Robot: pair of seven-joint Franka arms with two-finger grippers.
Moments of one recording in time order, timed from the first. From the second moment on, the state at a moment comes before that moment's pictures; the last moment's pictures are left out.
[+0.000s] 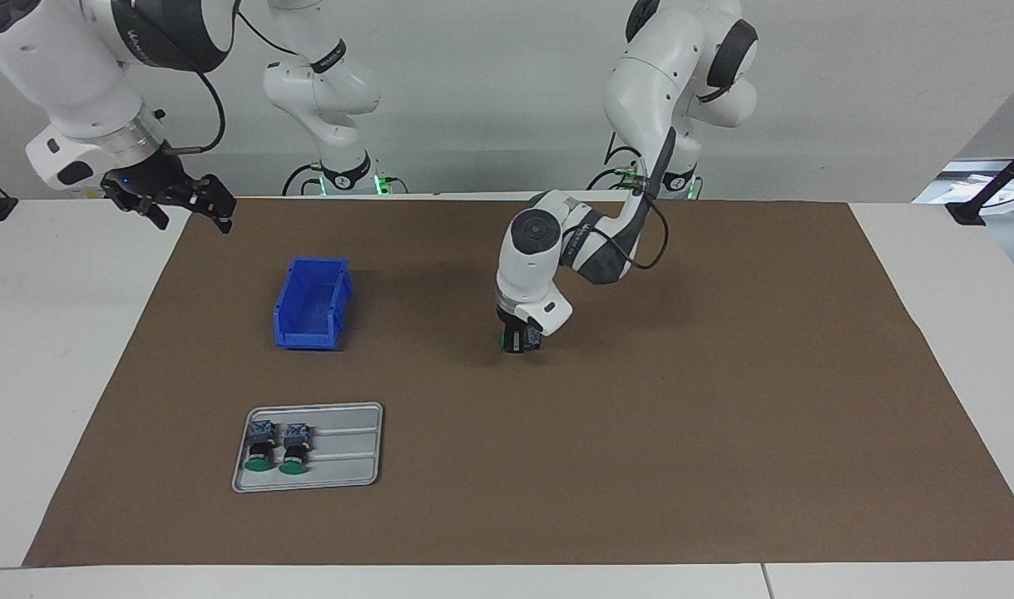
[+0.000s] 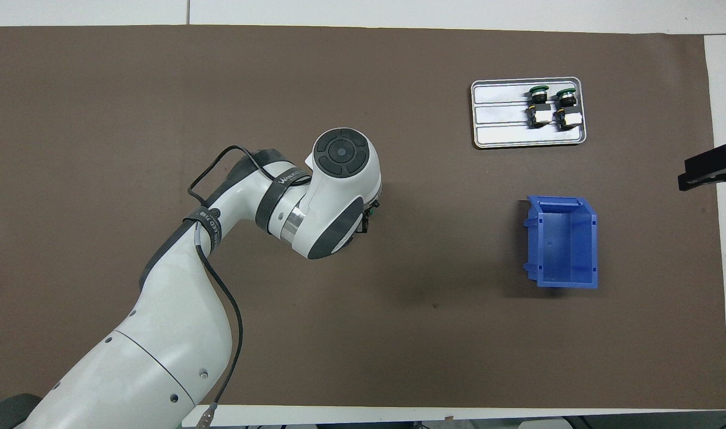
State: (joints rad) left arm -0.66 0.54 -0.12 -1.63 -0.06 2.17 -2.20; right arm -0.10 -0.02 -0.02 -1.63 -0.03 1.49 -0.03
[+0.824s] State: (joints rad) left arm -0.57 0.38 -0.11 -1.73 -0.32 2.21 -1.97; right arm -0.10 -0.02 -0.02 -1.63 -0.03 1.49 -0.03
